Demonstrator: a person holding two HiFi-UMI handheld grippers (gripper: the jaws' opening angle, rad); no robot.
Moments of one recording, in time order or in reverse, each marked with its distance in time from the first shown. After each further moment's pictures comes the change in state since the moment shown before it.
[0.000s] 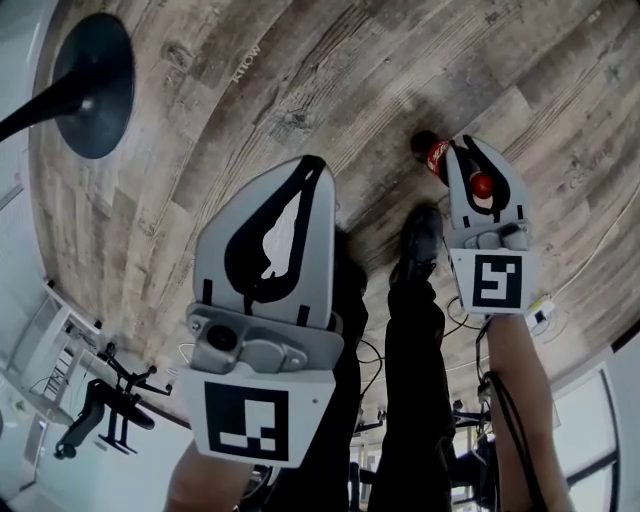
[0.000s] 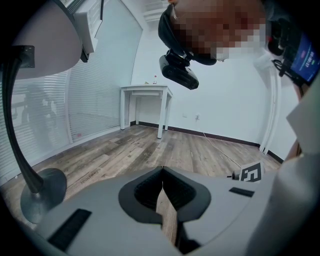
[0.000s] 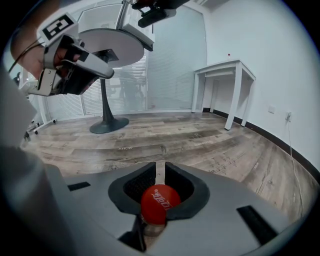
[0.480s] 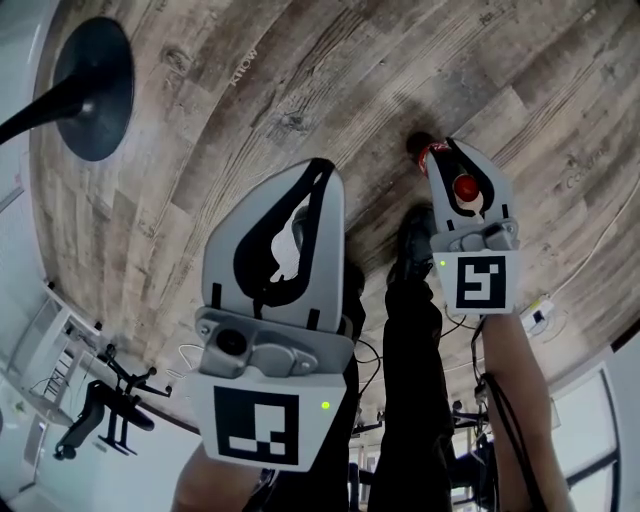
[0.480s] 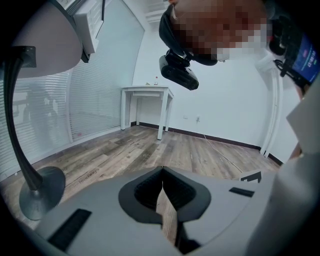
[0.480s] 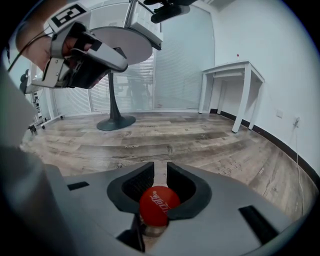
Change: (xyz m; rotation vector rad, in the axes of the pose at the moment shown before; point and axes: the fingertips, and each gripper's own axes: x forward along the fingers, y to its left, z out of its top) left arm 0.003 -0.012 0.008 -0.025 -0.013 0.008; right arm 0.001 0.017 -0.002 -0.099 0.025 0.073
